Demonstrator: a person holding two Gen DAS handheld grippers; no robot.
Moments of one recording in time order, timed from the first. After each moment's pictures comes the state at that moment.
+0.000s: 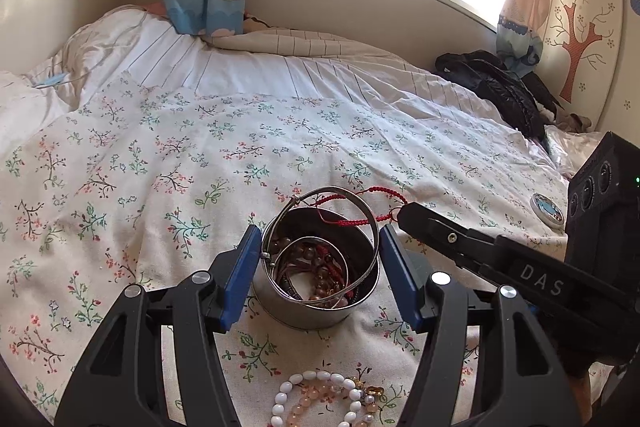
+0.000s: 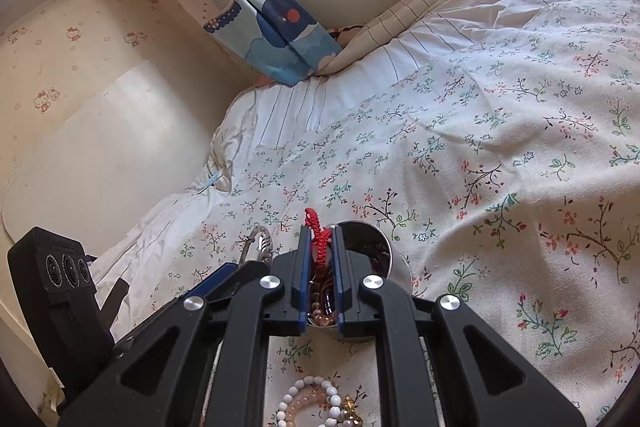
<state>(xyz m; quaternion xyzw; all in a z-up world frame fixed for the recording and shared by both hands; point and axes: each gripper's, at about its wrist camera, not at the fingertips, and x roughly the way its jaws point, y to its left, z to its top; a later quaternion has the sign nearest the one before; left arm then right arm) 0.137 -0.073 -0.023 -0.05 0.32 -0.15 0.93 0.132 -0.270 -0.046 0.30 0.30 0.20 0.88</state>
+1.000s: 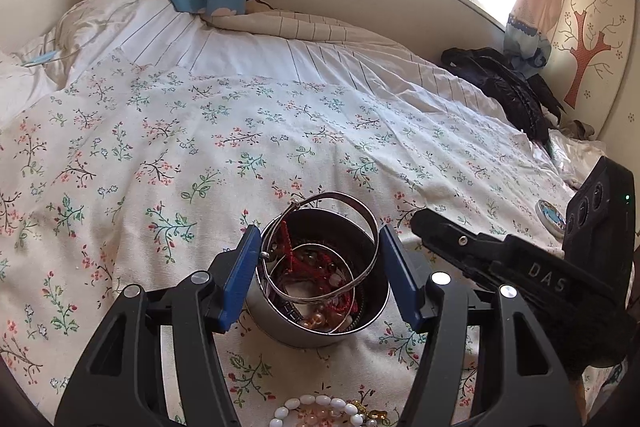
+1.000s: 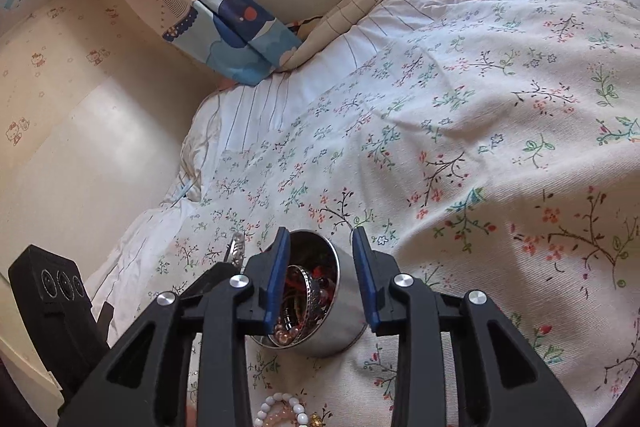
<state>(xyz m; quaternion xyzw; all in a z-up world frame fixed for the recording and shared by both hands) 0.167 -0.076 -0.041 -0.07 0.35 -0.15 0.92 0.154 -0.295 -0.069 0.34 0.33 0.15 0.87</state>
